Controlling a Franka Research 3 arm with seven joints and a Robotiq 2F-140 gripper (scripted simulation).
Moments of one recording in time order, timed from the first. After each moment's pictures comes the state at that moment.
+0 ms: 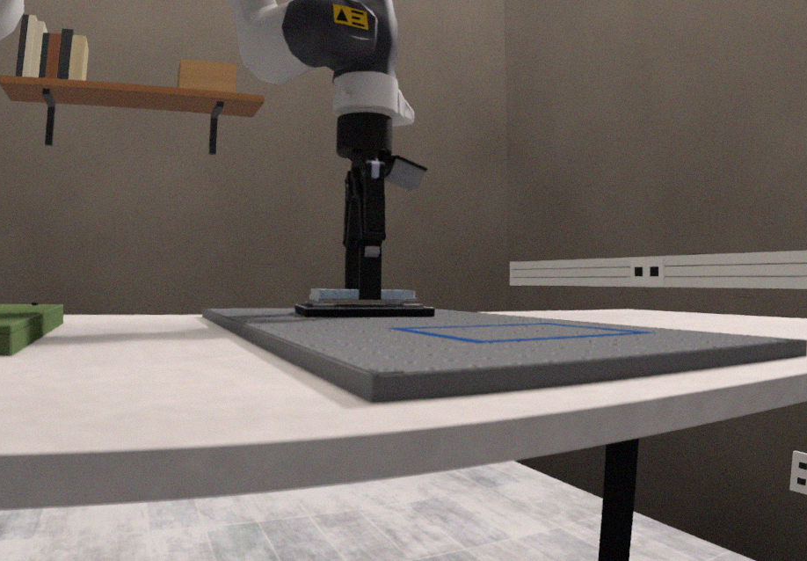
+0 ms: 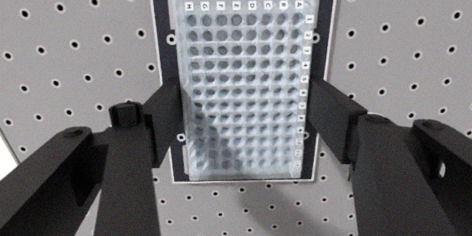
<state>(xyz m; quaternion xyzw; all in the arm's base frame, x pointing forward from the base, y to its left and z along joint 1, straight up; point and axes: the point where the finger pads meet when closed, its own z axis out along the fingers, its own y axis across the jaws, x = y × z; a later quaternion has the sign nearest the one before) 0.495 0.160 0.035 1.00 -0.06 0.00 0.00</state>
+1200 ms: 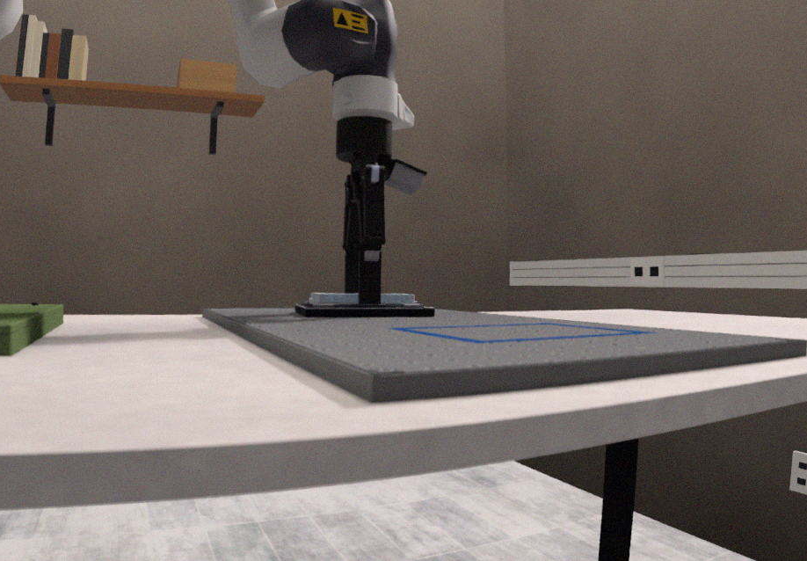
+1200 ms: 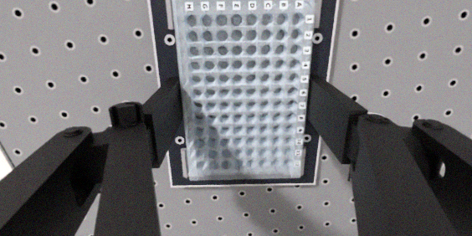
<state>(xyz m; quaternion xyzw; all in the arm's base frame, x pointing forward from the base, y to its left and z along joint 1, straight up) 0.494 0.160 0.030 1.00 -0.06 0.00 0.00</state>
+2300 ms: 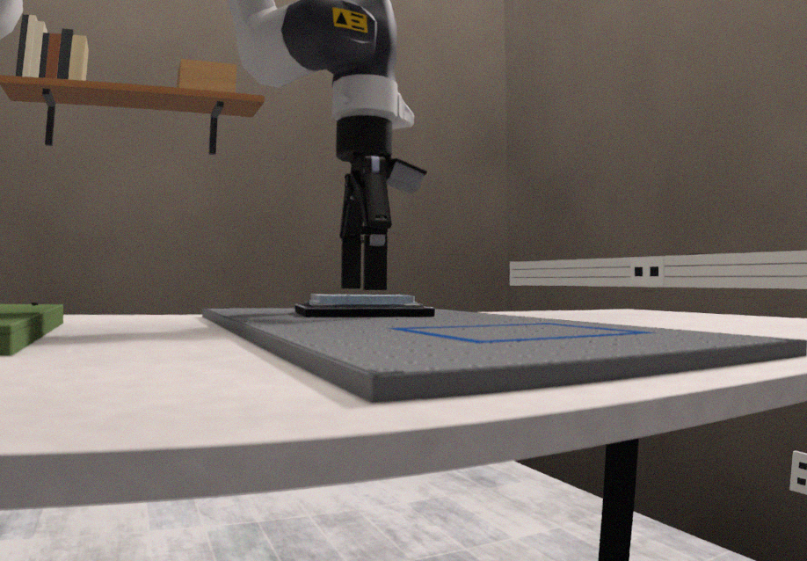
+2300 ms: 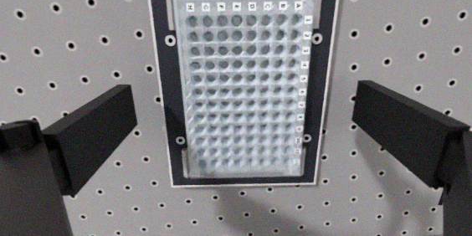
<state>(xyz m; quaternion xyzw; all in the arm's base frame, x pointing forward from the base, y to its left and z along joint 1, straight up) 0.495 0.161 0.031 1.00 -0.06 0.00 0.00</state>
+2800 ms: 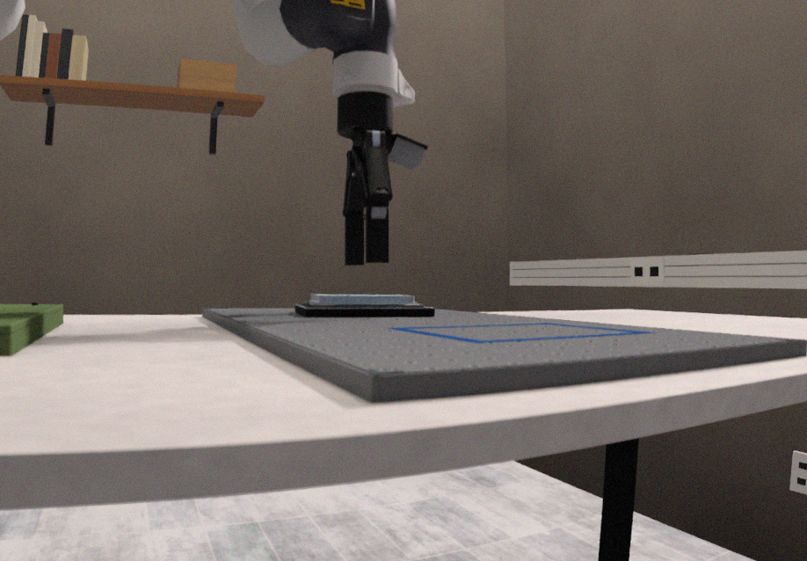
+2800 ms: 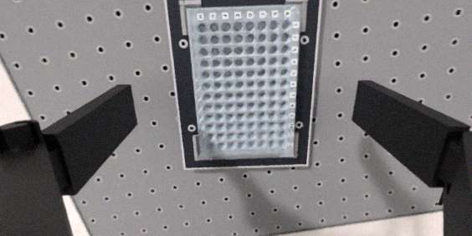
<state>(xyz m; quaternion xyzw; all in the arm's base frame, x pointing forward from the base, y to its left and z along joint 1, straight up) 0.499 0.162 0.065 1.00 -0.07 0.01 0.00</state>
